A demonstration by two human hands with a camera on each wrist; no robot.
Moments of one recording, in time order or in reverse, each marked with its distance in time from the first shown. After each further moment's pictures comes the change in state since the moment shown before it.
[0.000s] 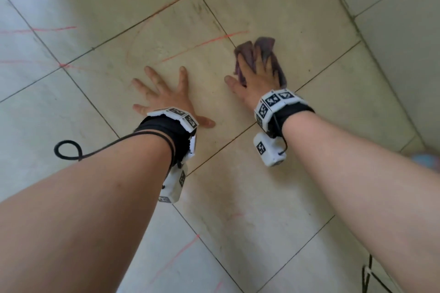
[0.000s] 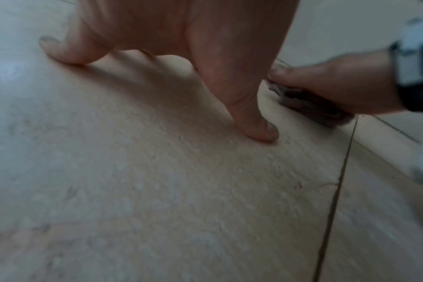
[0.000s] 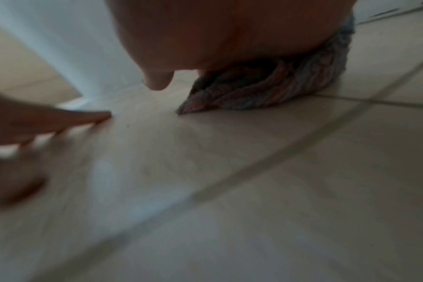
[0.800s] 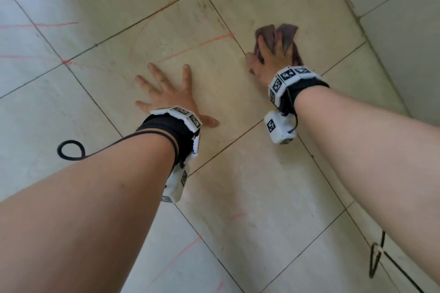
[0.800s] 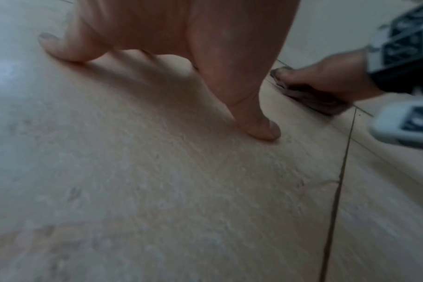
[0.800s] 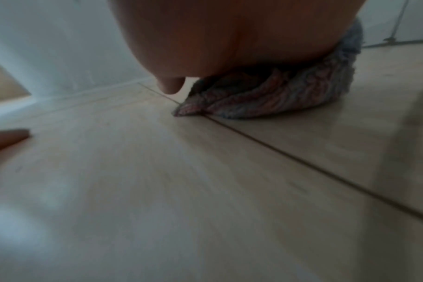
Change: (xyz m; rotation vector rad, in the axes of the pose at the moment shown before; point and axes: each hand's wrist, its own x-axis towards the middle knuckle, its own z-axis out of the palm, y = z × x) left_hand 0.000 -0.001 -0.001 0.017 -0.008 0.013; right_hand 0.033 0.019 -0.022 -0.003 0.078 0.135
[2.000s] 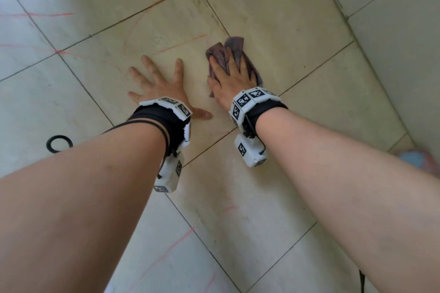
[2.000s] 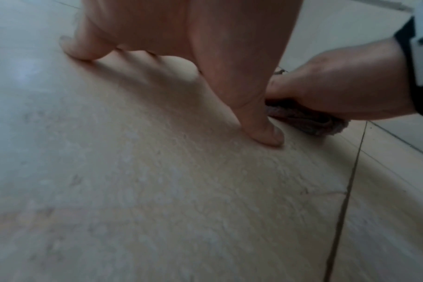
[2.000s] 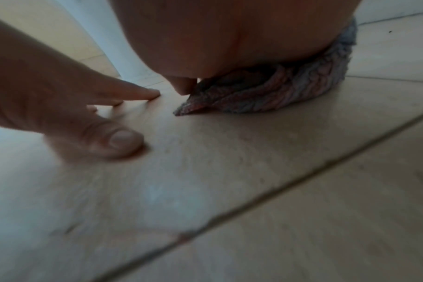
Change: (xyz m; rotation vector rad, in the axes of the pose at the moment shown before) left_hand -0.004 -0.007 0.004 -0.016 0.055 0.036; right_hand -0.057 -0.049 0.044 -0.016 0.019 -0.211
